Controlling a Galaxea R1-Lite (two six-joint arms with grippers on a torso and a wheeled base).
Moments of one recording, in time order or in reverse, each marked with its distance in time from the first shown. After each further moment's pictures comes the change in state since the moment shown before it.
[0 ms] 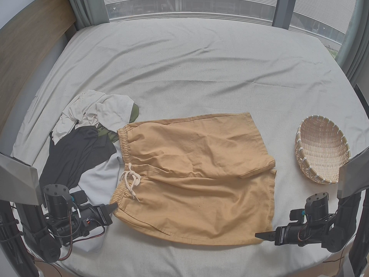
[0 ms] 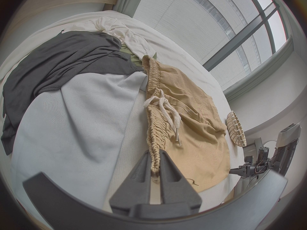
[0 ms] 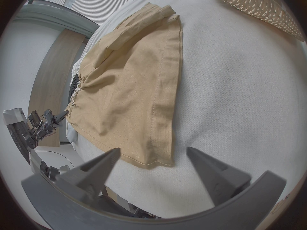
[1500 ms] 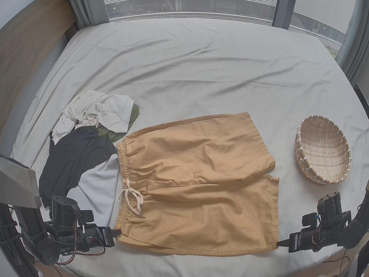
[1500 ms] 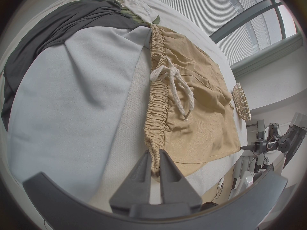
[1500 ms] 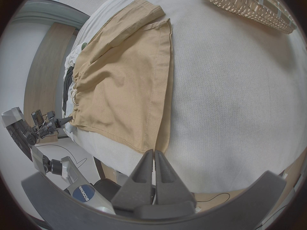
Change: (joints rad) left arm -0.026 -0.021 0.030 0.284 -0.057 0.088; right arm -0.046 -0.307 0.000 0.470 -0.005 -0.053
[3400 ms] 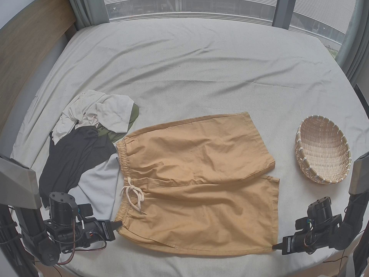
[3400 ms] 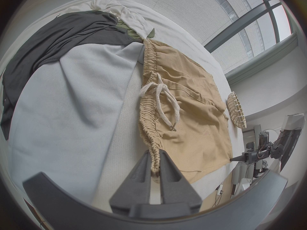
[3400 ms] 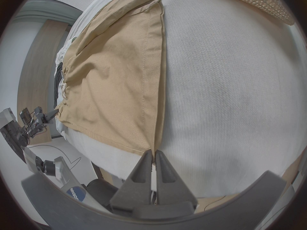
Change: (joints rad) left arm -0.011 -0.009 0.000 -0.106 0.011 -0.041; right arm 0.026 0.144 0.000 -0.064 -0.038 0.013
